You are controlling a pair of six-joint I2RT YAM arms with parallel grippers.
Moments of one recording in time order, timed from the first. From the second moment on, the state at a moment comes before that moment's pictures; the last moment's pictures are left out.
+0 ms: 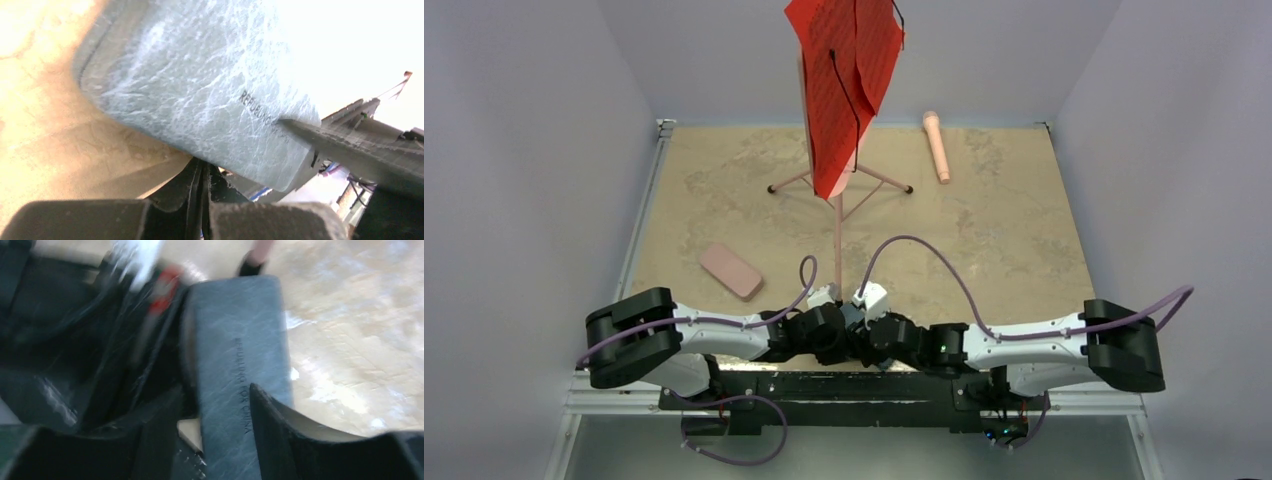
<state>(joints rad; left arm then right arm) -1.21 1.40 0.46 0.08 -0.06 -1.39 1.36 1.20 0.48 0.01 0.44 0.52</state>
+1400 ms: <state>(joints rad) -1.19 0.80 0.37 -0.39 -0.36 -1.43 1.28 1.33 0.61 -0.29 0.29 0.53</state>
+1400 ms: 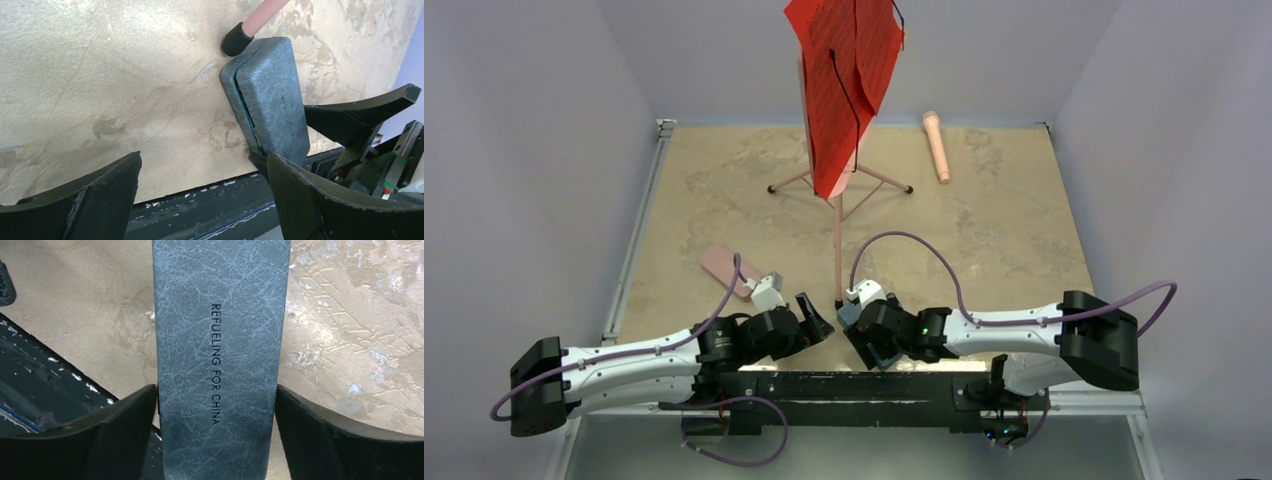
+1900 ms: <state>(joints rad) -1.19 0.86 0.37 -0.40 -0.37 -1.43 1.24 1.35 0.62 -0.27 0.27 0.52</state>
